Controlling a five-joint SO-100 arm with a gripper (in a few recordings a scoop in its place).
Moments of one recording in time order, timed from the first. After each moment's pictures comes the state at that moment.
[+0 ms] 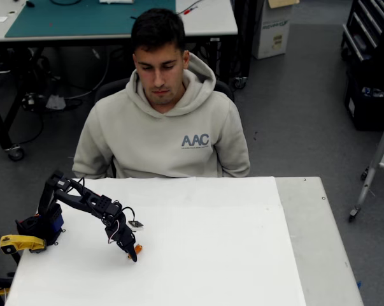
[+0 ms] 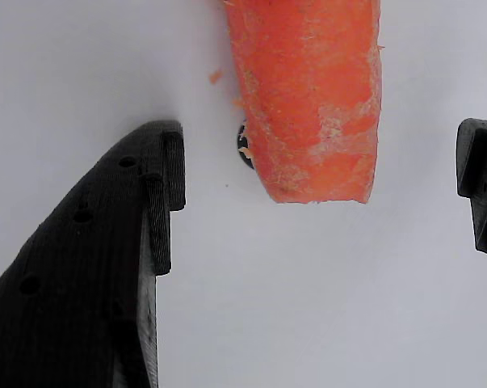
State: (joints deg) arm 60.8 72.6 85.3 62.8 -49.7
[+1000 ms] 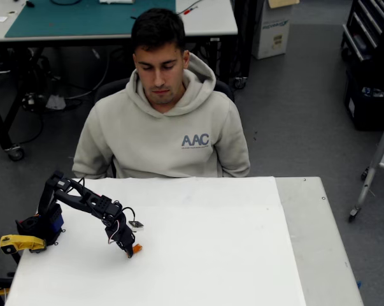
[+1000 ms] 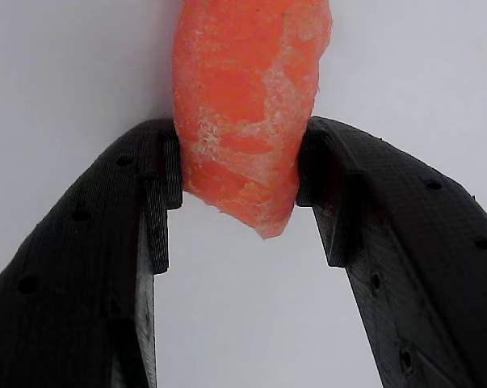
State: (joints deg) arm 60.9 72.2 84.9 62.8 -49.1
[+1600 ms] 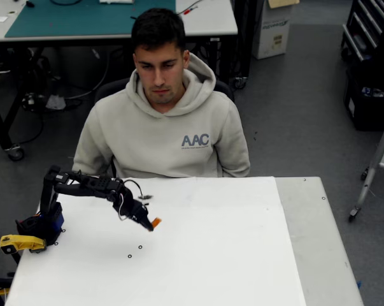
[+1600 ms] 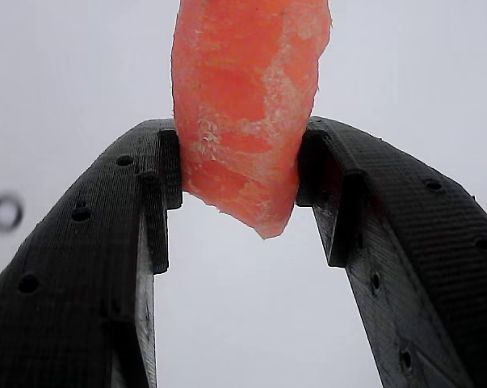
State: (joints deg) arm 49.7 79.5 65.0 62.8 -49.6
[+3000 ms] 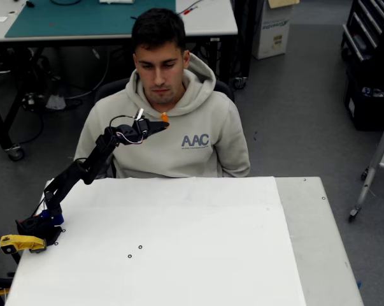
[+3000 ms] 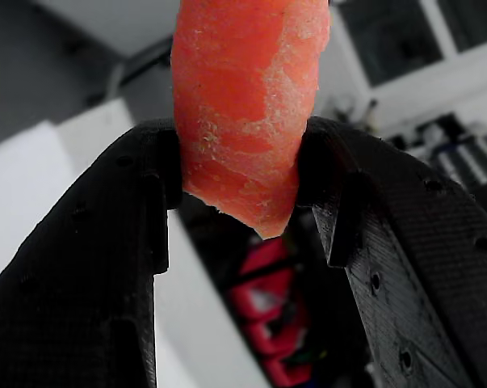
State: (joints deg) arm 17.4 44.4 -14.1 53.3 -50.1
